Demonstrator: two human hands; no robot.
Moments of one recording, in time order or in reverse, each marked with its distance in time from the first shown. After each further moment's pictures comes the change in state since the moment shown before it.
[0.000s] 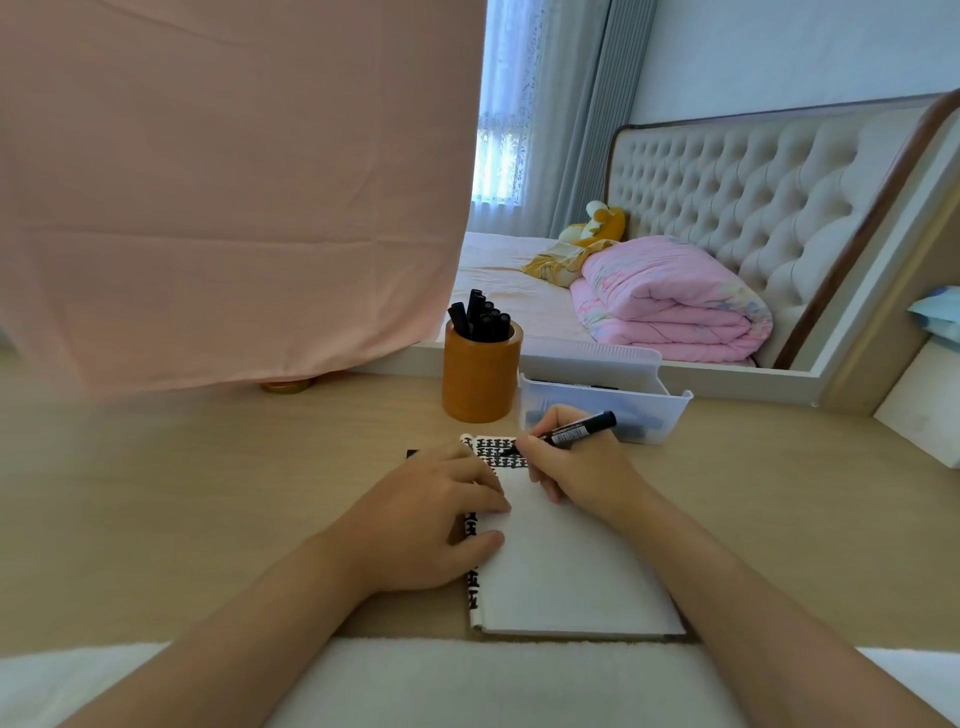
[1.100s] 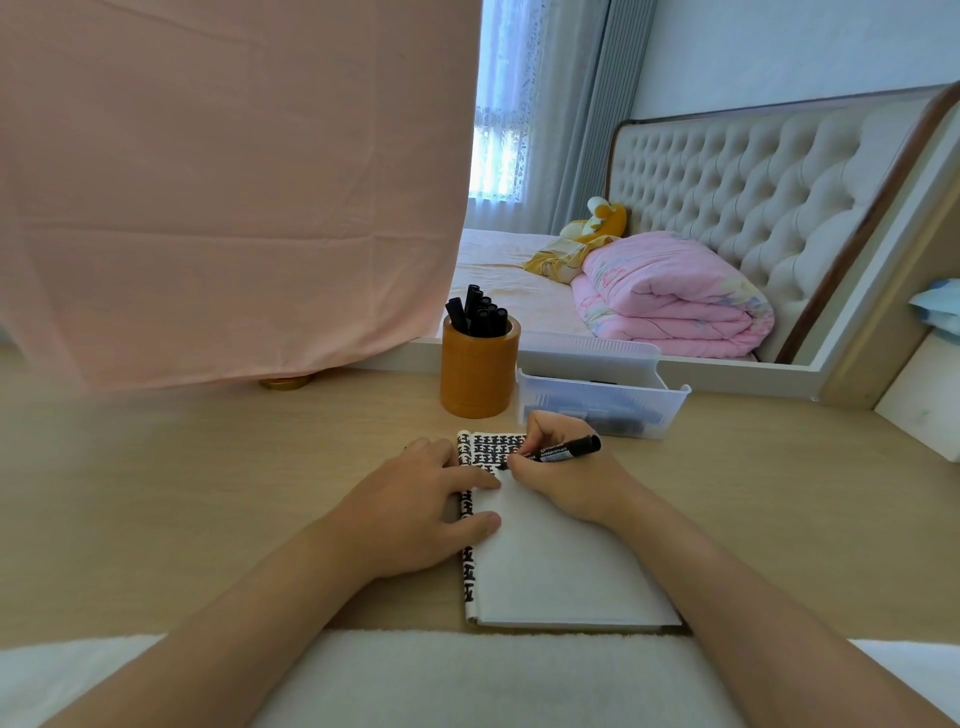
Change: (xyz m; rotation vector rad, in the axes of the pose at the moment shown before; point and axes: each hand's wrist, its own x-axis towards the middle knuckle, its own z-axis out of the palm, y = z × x) left_hand 0.003 -0.004 0.005 0.014 -0.094 -0.283; right_hand 0.000 0.009 0.002 -0.223 -0.045 -0.129
